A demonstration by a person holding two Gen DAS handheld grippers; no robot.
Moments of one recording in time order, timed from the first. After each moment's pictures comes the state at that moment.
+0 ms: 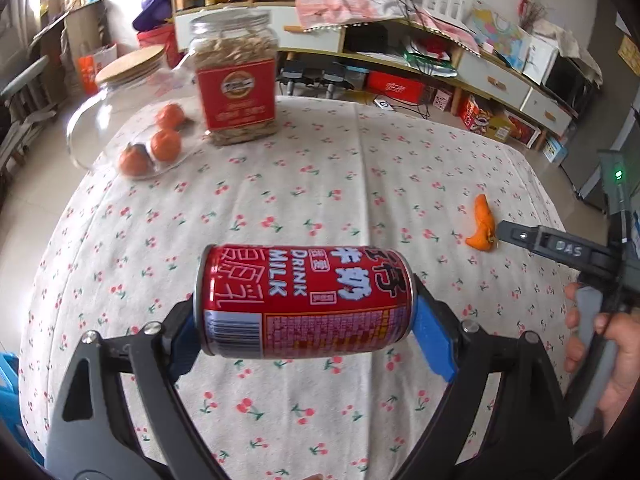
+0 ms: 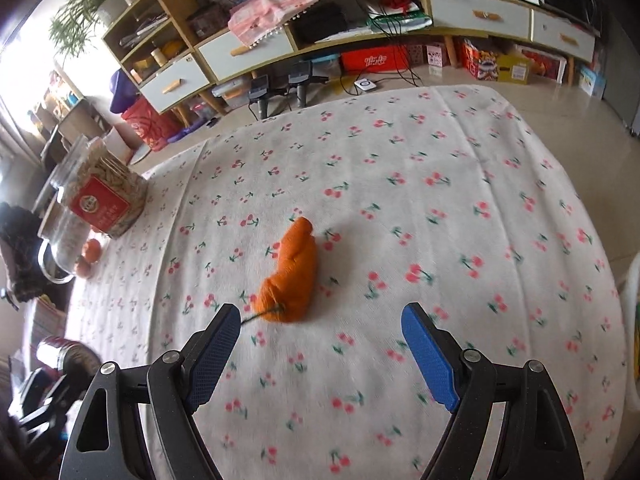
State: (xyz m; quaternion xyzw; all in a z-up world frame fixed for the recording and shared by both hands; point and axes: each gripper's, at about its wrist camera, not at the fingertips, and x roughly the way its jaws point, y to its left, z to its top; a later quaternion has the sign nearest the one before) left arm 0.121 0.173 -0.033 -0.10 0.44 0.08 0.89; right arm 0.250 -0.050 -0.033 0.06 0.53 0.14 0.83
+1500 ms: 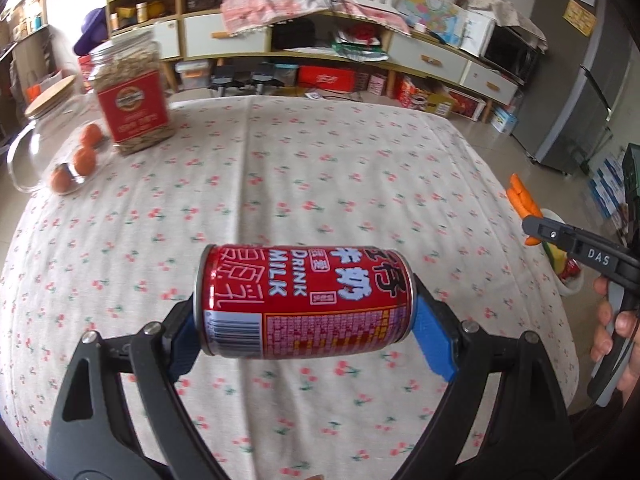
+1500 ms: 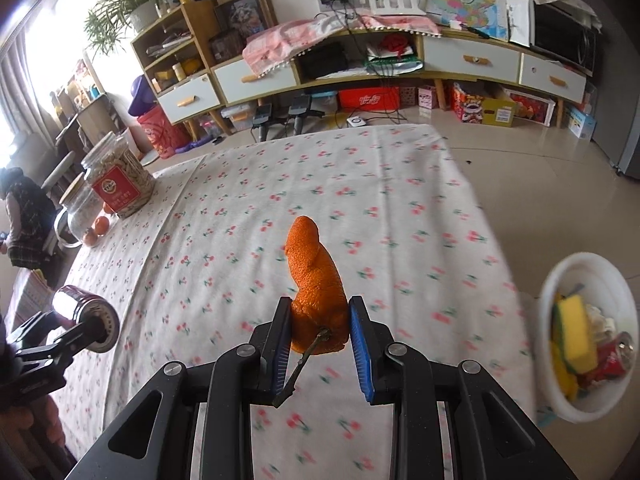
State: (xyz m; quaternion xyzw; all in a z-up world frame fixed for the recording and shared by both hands) left arm 0.116 0.088 -0.035 -0.06 0.44 -0.02 0.90; right arm 0.175 -0.167 0.016 0.03 0.47 0.15 0.87
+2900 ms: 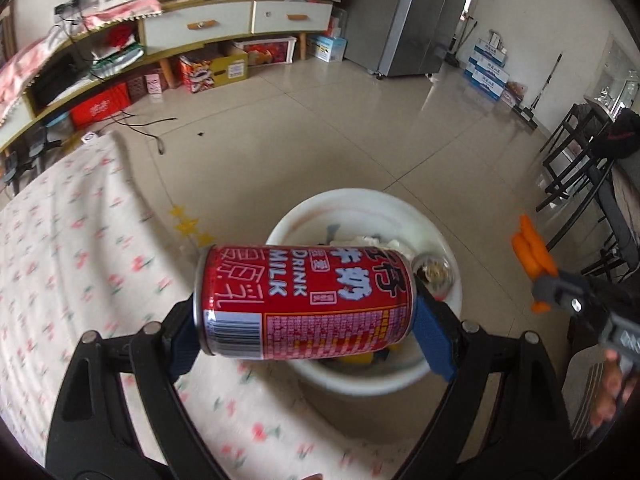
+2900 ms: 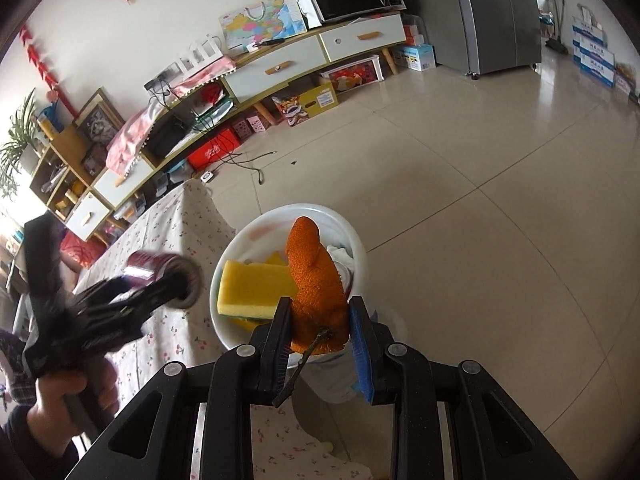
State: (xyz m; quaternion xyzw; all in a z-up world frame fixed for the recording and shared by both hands) left arm 0.220 -0.274 -0.042 0.05 0.45 -0.29 0.84; right arm 0.091 -0.485 0.028 0.19 0.45 -0.04 0.87
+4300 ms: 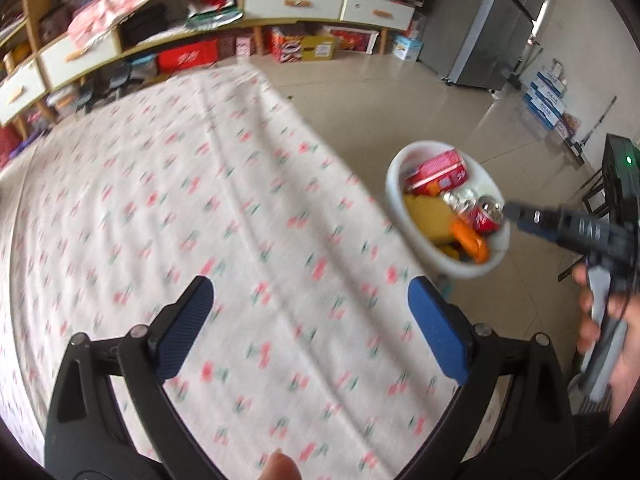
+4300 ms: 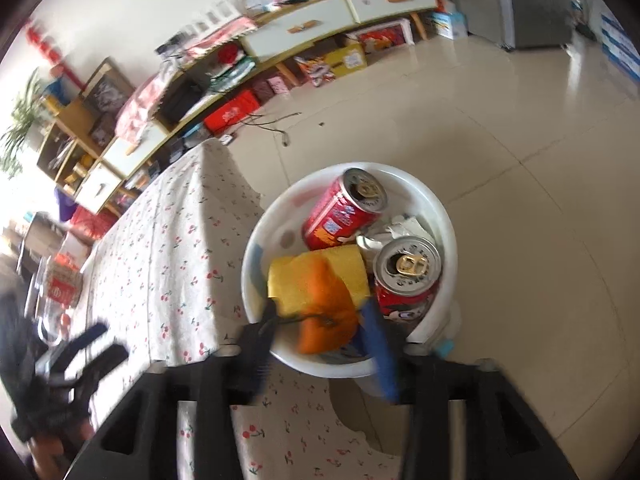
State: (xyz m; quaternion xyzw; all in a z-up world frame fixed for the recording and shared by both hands) left arm 0.152 -0.137 -0.038 0.01 0.49 -0.17 0.85; right arm 0.141 -0.436 -0.004 0.22 0.50 0.00 0.84
